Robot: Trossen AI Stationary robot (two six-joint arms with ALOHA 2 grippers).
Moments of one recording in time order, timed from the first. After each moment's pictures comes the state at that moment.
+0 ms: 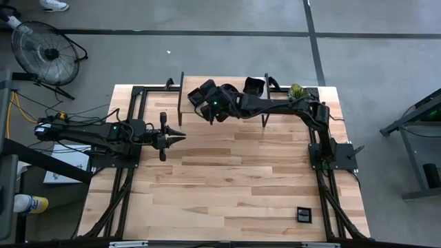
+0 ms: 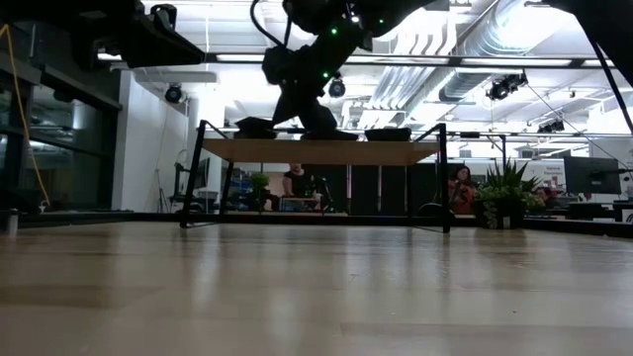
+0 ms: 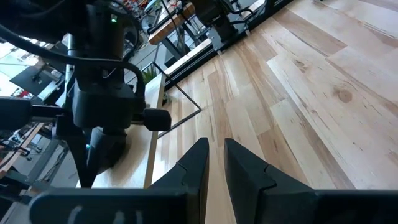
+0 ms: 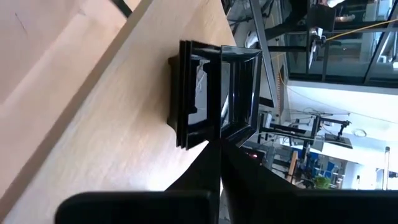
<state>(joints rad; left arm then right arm) -0.07 0.63 0.46 -0.06 -0.22 0.62 -0.24 2.04 1.72 -0.26 0.43 -1.21</state>
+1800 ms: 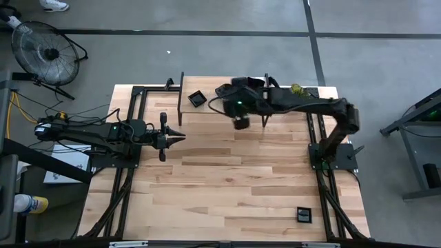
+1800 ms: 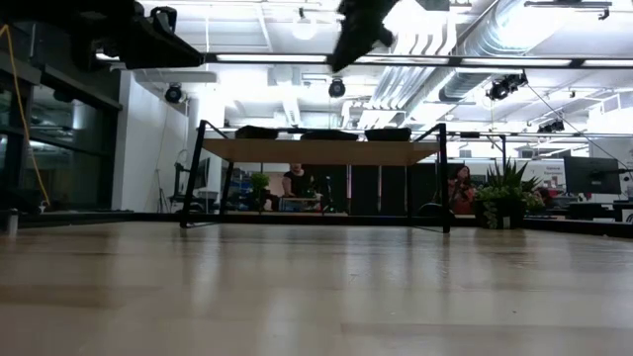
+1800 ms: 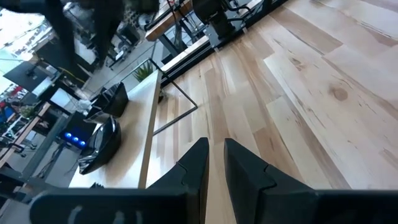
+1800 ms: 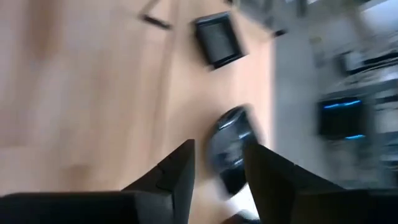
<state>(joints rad) -0.07 0.63 0.46 -0.08 -0.22 0.60 -0.16 1.73 1.72 -0.78 0.41 -0.58</state>
